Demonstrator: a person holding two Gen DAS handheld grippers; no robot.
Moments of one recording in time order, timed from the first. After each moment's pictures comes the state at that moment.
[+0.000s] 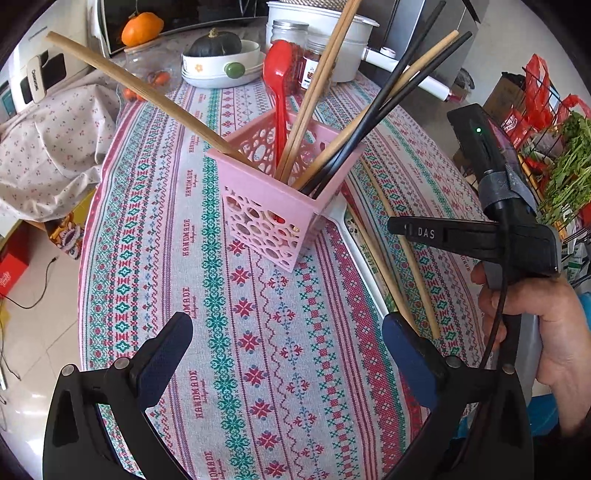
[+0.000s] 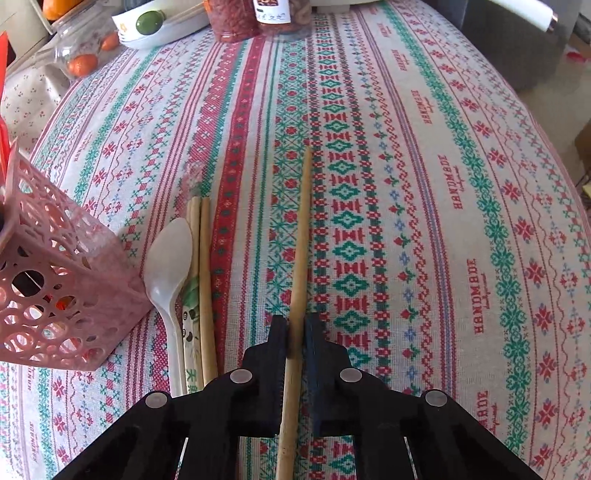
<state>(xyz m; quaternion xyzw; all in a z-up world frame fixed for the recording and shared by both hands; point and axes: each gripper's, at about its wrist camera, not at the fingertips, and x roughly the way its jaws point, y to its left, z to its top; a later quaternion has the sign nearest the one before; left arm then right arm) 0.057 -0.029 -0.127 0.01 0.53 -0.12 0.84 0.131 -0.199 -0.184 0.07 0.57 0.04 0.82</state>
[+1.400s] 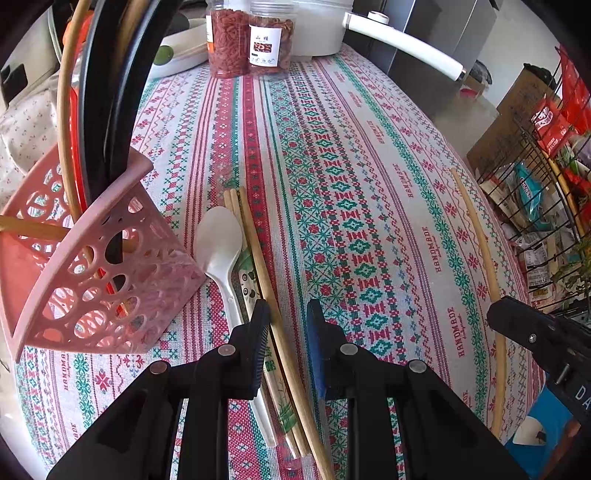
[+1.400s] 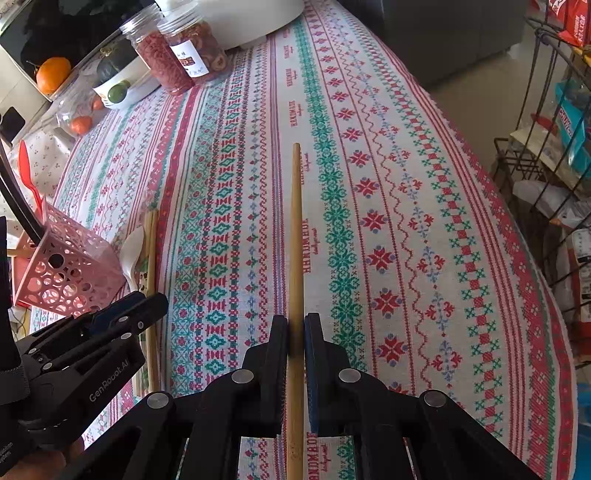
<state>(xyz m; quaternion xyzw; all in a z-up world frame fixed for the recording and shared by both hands) 0.132 -0.150 -0.179 0.00 0.56 -0.09 0.83 0.074 -0.306 -0.143 0.15 0.55 0.05 0.82</state>
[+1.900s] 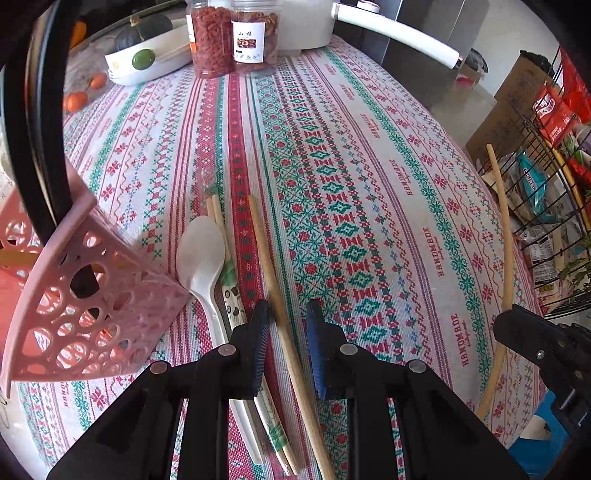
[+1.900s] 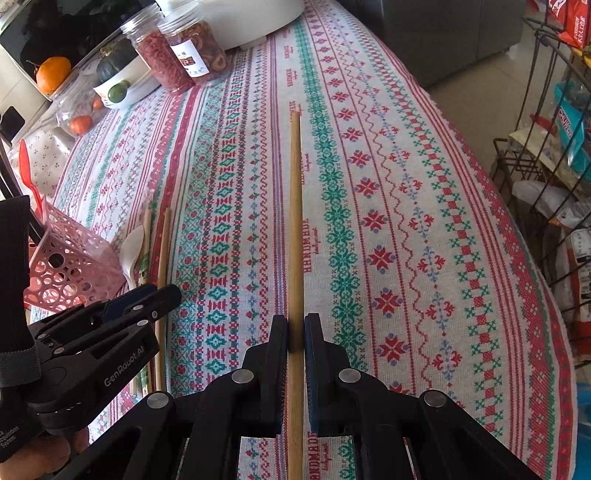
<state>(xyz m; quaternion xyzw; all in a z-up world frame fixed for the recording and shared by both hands) 0.140 -0.164 -0.185 0.03 0.56 -0.10 0.82 0.075 -0.304 -0.143 0.15 0.55 0.05 0.82</state>
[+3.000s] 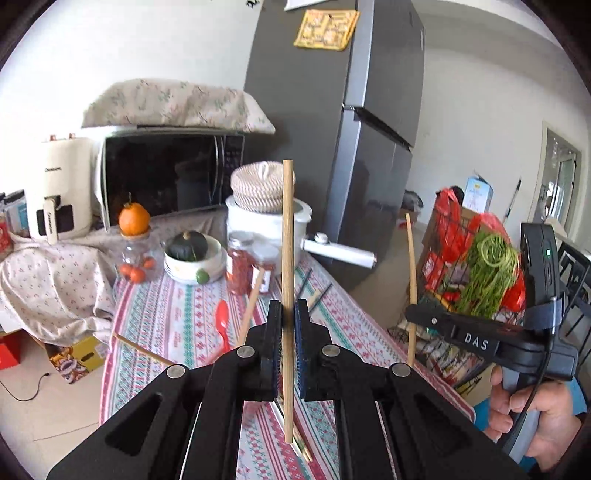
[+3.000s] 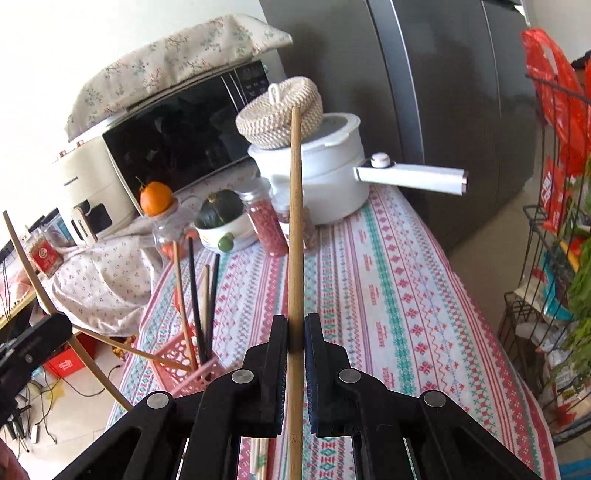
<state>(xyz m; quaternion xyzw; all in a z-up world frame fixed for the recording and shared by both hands) 0.008 -0.038 0.040 -0.03 0.21 -0.17 0.96 0.024 -0.262 0.003 0.15 0.31 0.08 0.93</state>
